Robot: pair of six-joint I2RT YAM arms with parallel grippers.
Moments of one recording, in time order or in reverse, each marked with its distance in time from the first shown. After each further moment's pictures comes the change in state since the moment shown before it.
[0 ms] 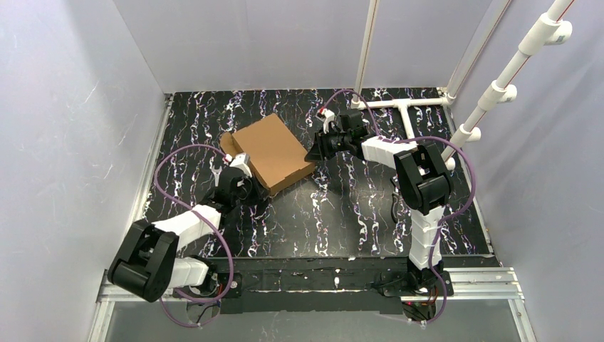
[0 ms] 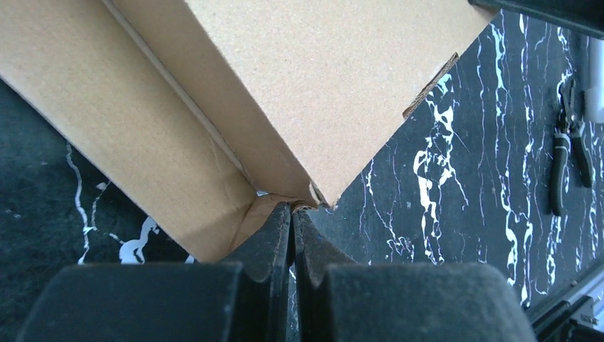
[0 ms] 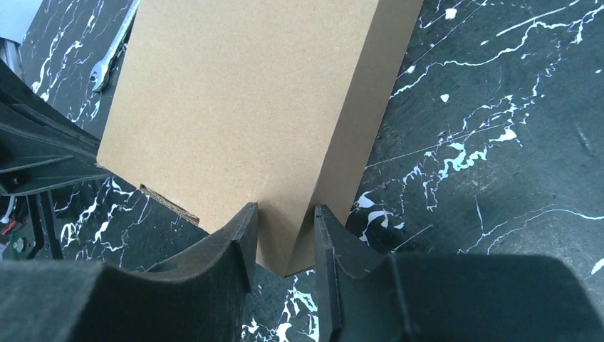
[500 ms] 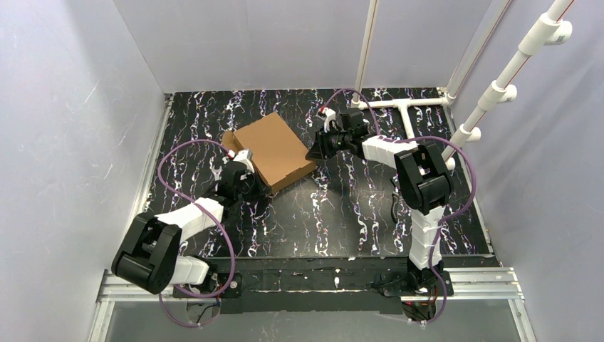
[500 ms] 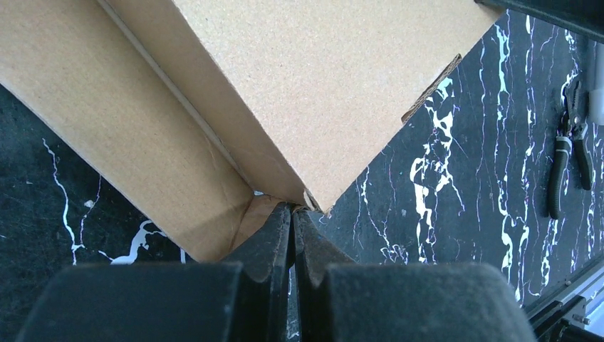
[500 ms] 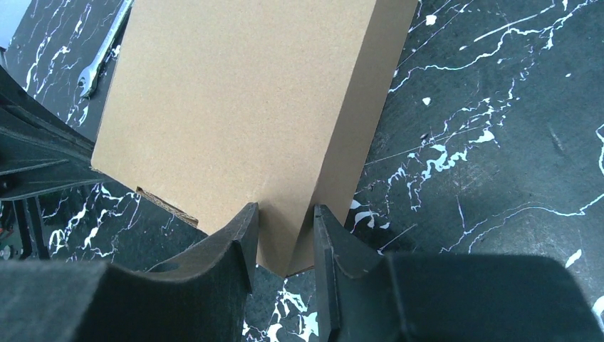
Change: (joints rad) left arm 0.010 0.079 0.077 -0.048 0.024 0.010; right arm -0.005 0.000 0.007 0.000 0.024 -0.008
